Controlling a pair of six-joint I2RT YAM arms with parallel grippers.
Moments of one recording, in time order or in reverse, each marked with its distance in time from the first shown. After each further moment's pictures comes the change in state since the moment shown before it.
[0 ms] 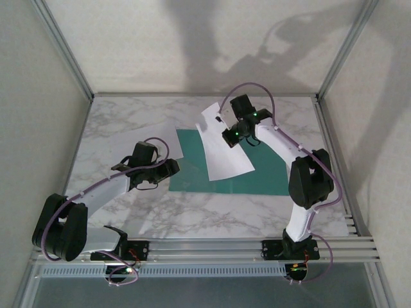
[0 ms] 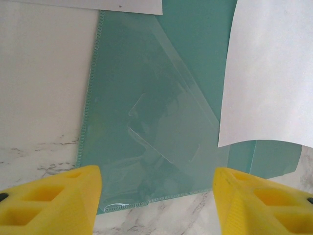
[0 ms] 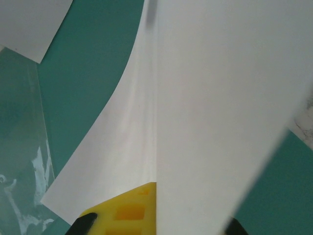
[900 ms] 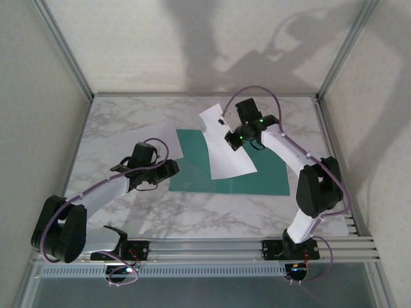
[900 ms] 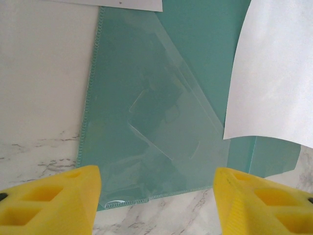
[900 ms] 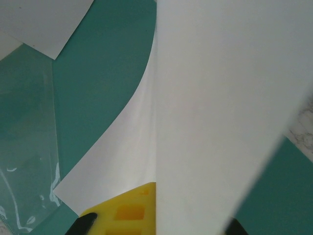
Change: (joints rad) left arm 0.000 -0.014 -0.011 0.001 0.004 -0.001; right arm -0.011 -0.116 -0.126 0.084 -0.028 -0.050
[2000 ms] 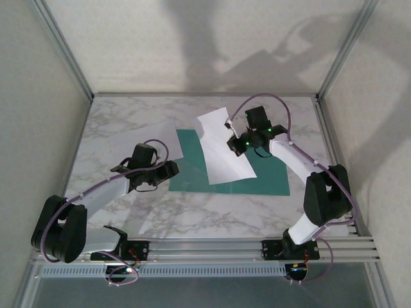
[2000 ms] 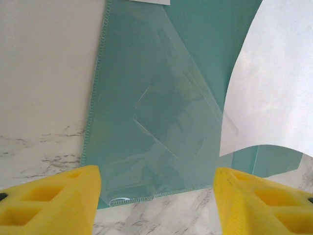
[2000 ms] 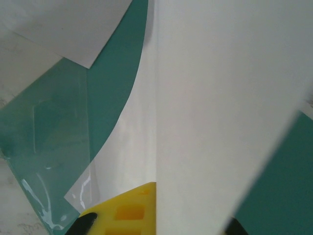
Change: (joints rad) left arm 0.000 0.000 -0.013 0.001 0.000 -0.003; right arm -0.053 -0.101 -0.199 0.162 -0.186 0.068
